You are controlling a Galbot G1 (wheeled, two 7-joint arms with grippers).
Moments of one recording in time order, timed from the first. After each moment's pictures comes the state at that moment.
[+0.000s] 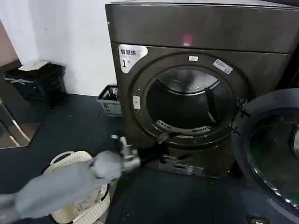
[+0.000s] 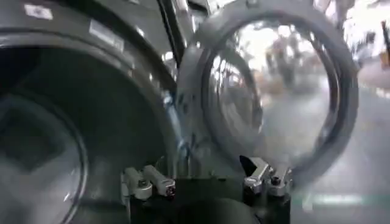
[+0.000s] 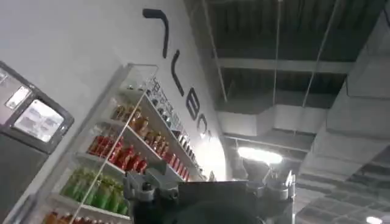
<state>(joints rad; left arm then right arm) 0.22 -0.69 0.70 -1.82 -0.74 -0.15 0.24 -1.52 0.98 2.28 1.78 0.17 -0.17 -0.15</state>
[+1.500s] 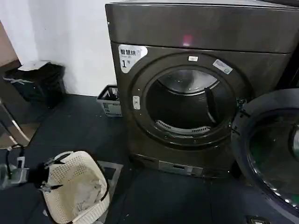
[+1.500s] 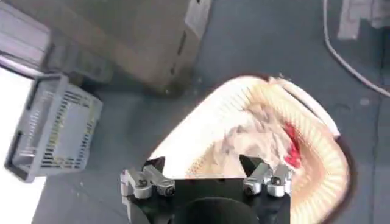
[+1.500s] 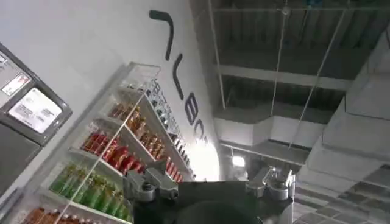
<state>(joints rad) 0.98 0.20 0.11 -1.81 -0.39 -0.10 0.43 -1.47 0.94 2.24 1.72 0.08 -0.11 -0.16</state>
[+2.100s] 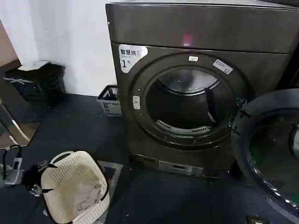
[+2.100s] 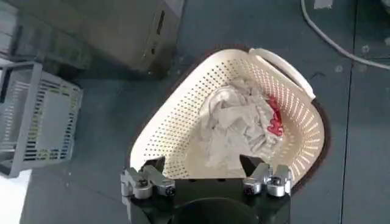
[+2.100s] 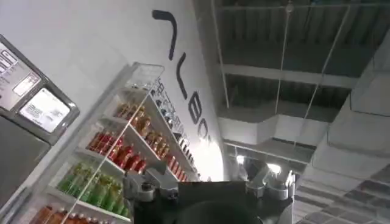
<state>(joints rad) 1.00 0.22 0.09 -1.79 -0.32 -0.10 0.49 -1.46 0.95 2.22 1.73 0.08 -0.10 -0.16</state>
